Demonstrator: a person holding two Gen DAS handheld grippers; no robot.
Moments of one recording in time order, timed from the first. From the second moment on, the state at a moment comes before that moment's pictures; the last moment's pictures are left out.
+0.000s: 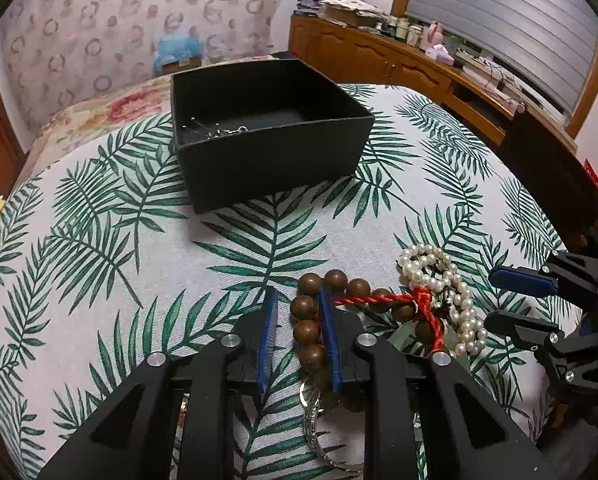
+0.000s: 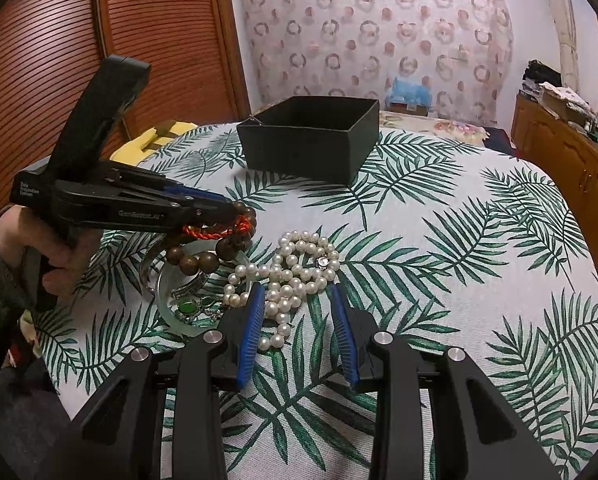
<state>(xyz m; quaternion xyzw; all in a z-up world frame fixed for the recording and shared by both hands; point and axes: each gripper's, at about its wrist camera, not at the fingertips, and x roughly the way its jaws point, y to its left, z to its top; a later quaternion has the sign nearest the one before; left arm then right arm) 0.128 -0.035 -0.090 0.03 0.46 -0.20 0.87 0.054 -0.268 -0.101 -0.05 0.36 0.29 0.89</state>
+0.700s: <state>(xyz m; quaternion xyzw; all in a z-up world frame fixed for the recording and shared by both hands) 0.064 -0.020 -0.011 -0.01 0.32 -0.17 0.93 0.053 -0.264 -0.102 -0.07 0.36 0.29 0.88</state>
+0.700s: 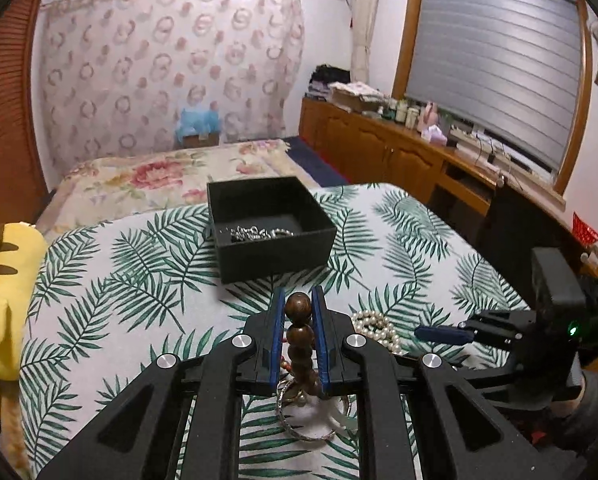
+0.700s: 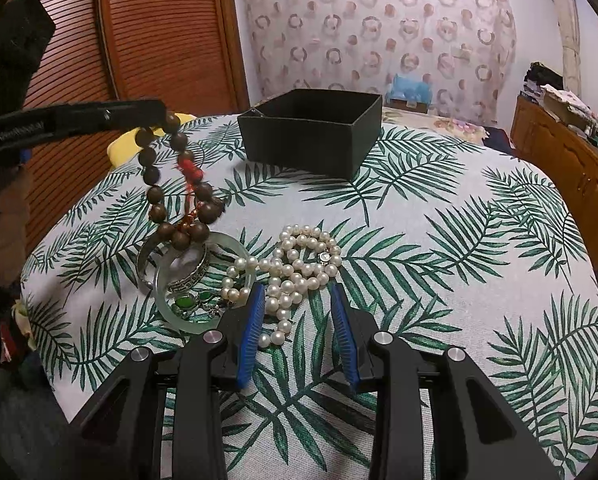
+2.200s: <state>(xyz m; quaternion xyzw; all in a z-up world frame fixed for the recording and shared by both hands) 0.047 0.059 -0.001 -0.04 0.29 -0.10 0.95 0.140 -0.122 -0.099 -0.20 0.40 0.37 0.81</state>
